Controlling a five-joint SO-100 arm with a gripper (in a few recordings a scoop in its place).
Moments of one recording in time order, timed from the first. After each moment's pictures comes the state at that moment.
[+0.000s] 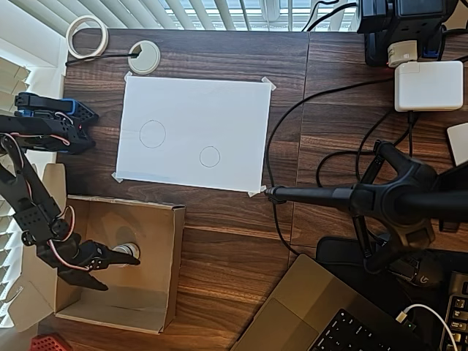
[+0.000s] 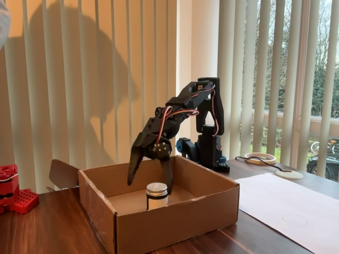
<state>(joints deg) 64.0 83.9 110.7 22.0 -114.8</state>
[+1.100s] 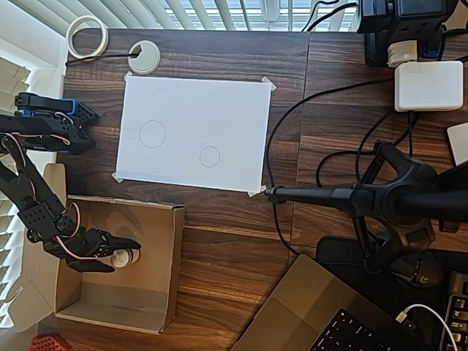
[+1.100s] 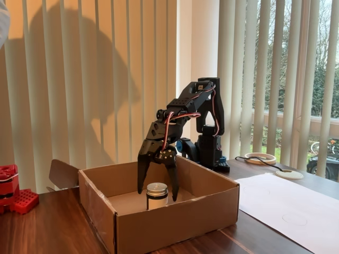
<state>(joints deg) 63.8 83.9 110.9 29.8 -115.8</state>
